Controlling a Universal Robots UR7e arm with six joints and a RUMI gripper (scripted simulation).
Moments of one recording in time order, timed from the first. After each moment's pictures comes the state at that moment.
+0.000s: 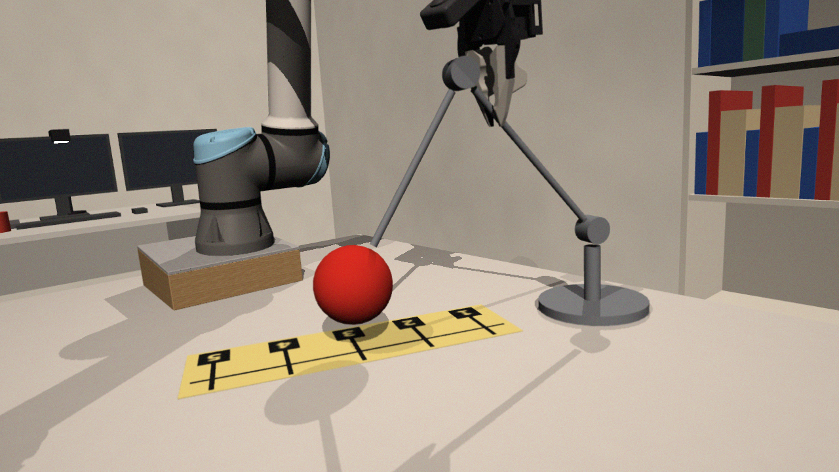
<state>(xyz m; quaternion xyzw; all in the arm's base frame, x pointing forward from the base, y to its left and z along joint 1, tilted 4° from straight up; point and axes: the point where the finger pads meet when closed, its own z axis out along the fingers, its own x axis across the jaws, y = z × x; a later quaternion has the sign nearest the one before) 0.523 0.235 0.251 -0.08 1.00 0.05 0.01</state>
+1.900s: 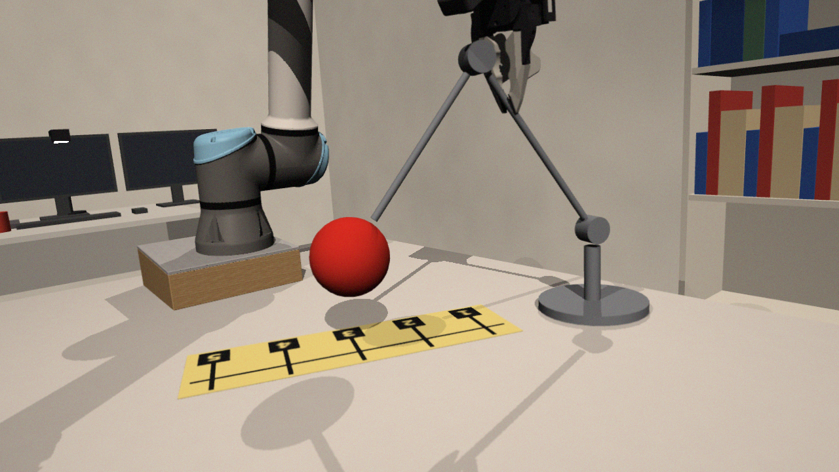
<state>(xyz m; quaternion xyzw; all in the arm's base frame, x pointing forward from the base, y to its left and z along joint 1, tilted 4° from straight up) 0.526 0.256 0.268 -0.10 0.99 0.06 0.00</state>
